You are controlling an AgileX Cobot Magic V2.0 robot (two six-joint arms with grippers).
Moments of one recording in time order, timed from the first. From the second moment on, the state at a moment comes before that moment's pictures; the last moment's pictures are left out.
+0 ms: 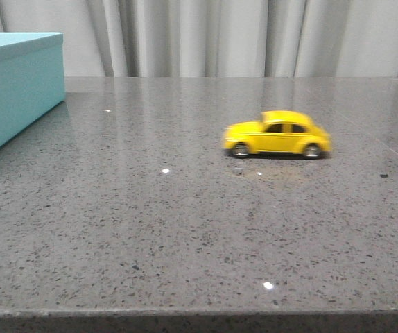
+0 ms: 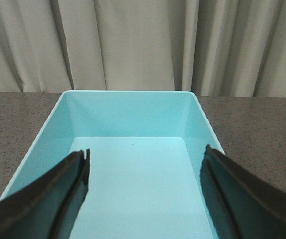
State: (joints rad) left arm 0.00 0.55 -0.59 -0.03 0.25 -0.05; right arm 0.26 1.15 -1.16 -0.15 1.03 0.38
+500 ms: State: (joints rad) left arm 0.00 0.55 -0.59 -0.05 0.27 -0.05; right arm 0.26 0.94 -0.93 -0.10 0.86 0.38
